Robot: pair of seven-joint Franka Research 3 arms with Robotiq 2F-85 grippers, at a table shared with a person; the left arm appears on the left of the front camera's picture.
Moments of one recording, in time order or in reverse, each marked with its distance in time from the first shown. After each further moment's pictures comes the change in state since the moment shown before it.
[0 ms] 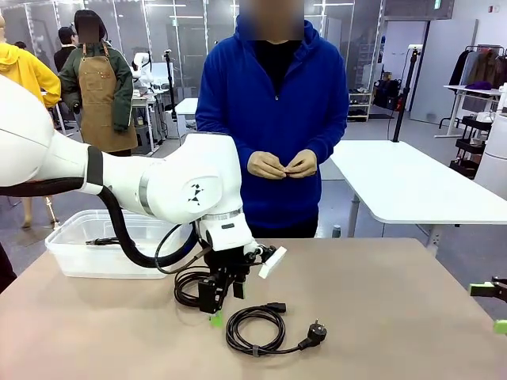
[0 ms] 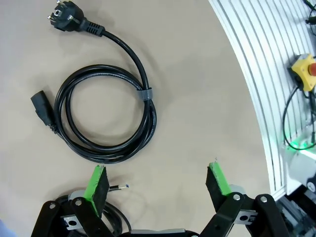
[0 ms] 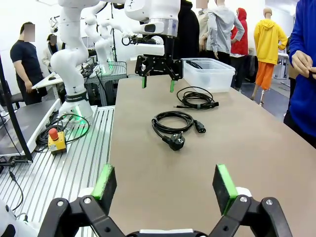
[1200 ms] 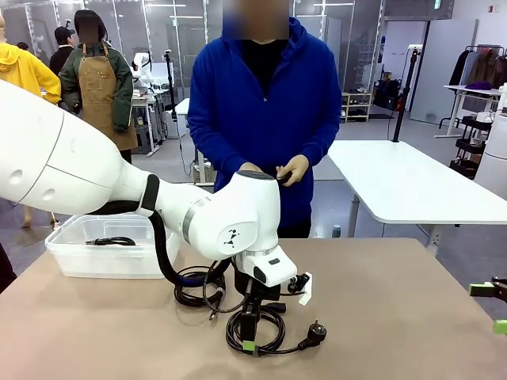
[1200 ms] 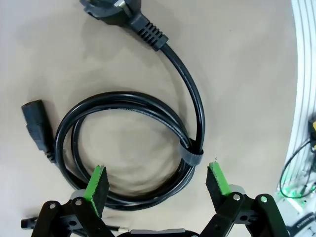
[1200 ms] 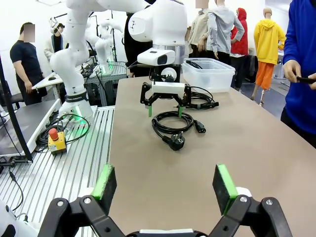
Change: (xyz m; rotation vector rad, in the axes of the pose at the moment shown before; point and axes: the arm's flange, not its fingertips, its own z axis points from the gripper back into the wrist) left arm 0.044 0.035 -0.076 0.024 0.105 0.289; right arm 0.000 0.000 0.000 0.000 0.000 -0.001
